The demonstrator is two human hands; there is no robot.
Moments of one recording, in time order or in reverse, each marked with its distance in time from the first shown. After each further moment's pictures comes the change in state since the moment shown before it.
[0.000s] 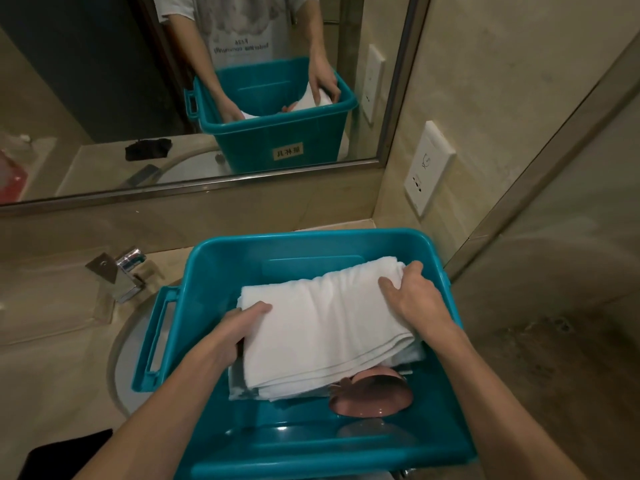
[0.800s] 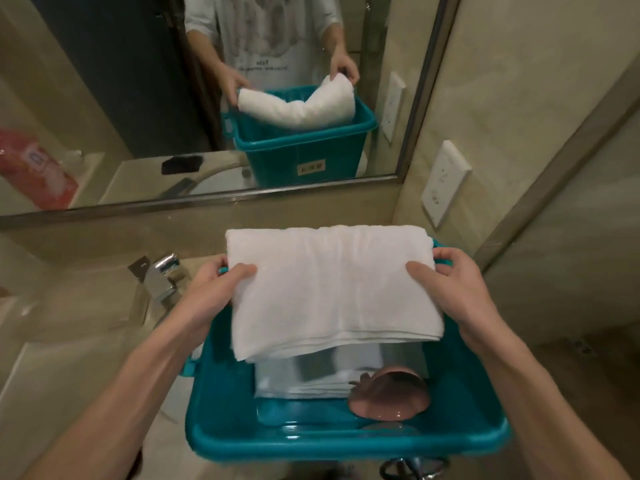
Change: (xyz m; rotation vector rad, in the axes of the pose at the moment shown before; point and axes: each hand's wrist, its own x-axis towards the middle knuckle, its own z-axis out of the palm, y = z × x) left_hand -0.115 0.062 -0.064 -0.036 0.085 0.536; right_hand -0.055 -0.033 -0.050 0.718 0.049 -0.053
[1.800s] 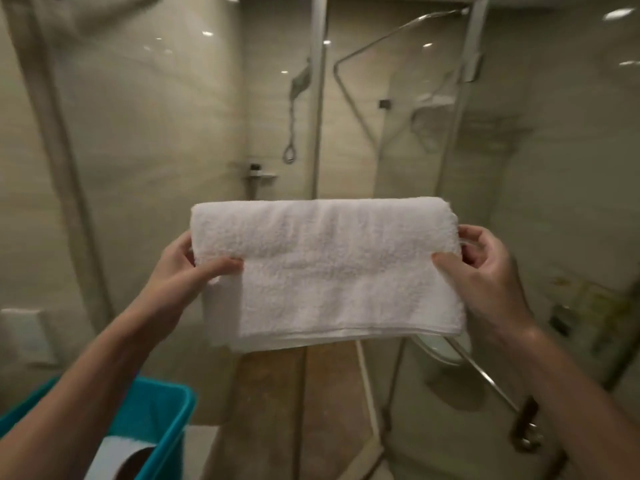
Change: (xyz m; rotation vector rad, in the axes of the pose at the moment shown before) left_hand -0.315 0.155 0.149 -0.116 -1.446 0.845; right_hand -0.597 -0.040 -0.119 0.034 1.521 -0.409
